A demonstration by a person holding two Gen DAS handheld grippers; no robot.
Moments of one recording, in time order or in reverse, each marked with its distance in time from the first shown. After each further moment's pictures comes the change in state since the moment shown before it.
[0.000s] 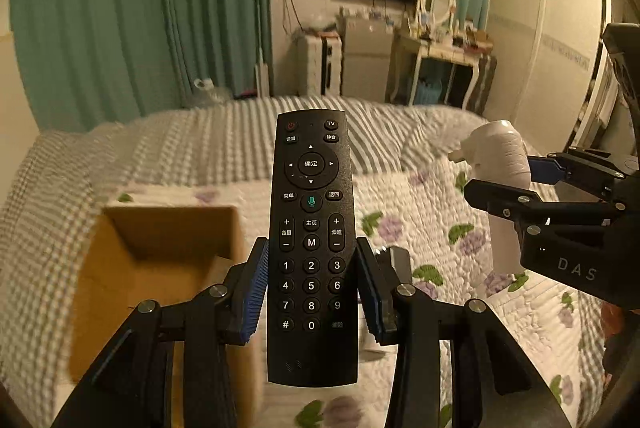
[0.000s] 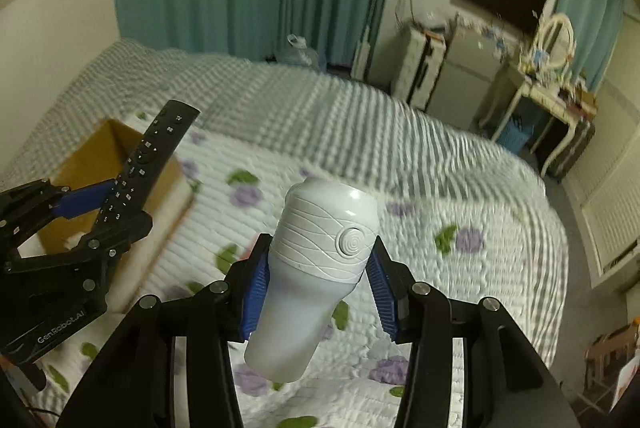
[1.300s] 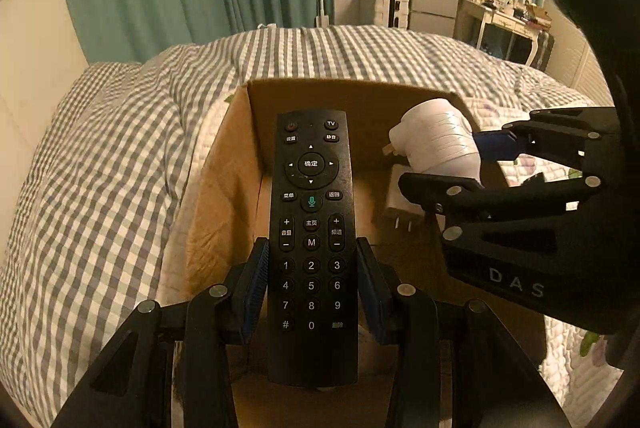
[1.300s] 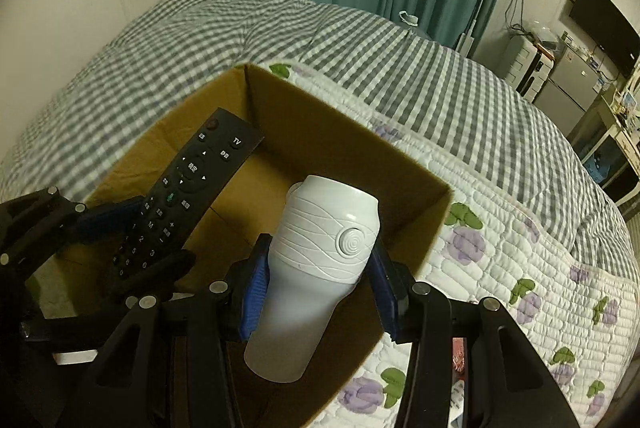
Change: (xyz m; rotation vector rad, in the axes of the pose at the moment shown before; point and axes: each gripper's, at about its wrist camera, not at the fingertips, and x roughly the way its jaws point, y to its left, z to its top) left arm 0.051 0.161 -0.084 -0.058 0.173 0.158; right arm 0.130 0.217 0.028 -0.199 0.131 0.213
